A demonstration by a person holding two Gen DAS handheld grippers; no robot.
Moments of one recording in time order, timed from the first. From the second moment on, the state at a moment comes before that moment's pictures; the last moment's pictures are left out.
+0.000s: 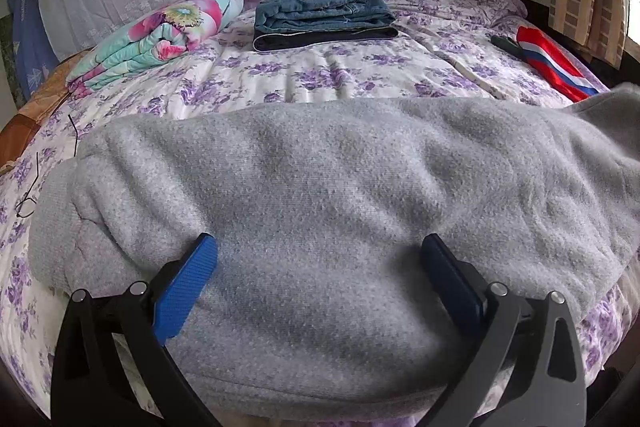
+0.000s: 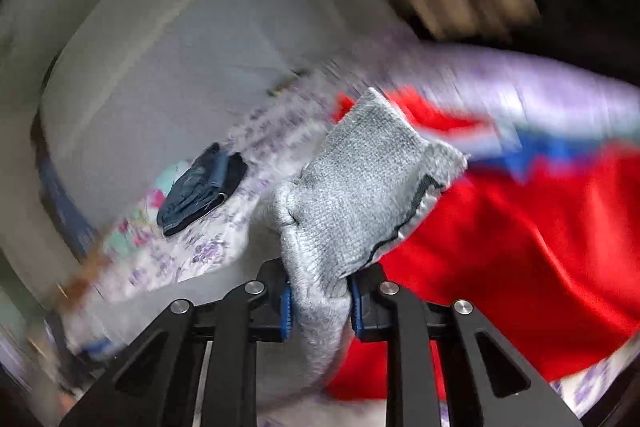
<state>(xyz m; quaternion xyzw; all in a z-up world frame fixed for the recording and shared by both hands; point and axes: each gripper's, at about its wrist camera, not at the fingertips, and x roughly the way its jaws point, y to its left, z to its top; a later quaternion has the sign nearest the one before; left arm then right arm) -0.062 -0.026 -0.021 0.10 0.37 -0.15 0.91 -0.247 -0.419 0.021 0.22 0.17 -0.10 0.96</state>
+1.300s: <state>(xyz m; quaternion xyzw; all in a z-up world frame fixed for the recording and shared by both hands) -0.082 0.115 -0.010 -0.10 0.38 -0.12 0.91 -0.218 -0.150 0.022 -0.30 0.28 0.05 0.91</state>
